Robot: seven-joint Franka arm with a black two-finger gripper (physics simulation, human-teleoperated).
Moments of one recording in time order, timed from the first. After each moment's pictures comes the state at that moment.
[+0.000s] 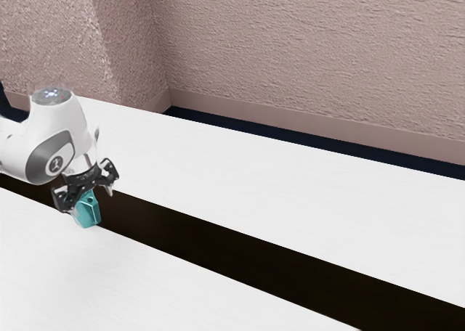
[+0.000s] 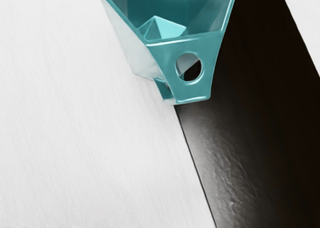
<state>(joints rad) 0.50 -0.23 -0.29 -2.50 0.15 2.44 -1.14</state>
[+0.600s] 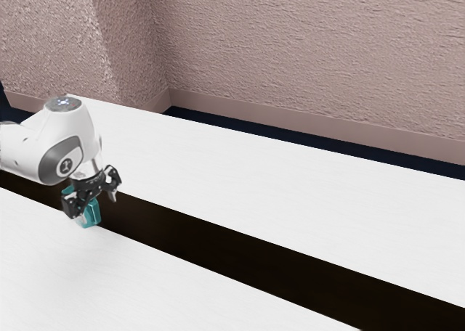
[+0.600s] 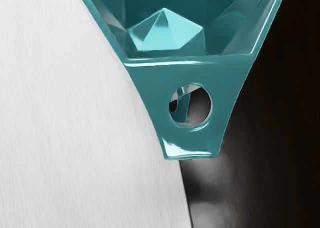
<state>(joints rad) 0.55 0.00 -0.29 -2.40 0.21 2.48 -1.28</state>
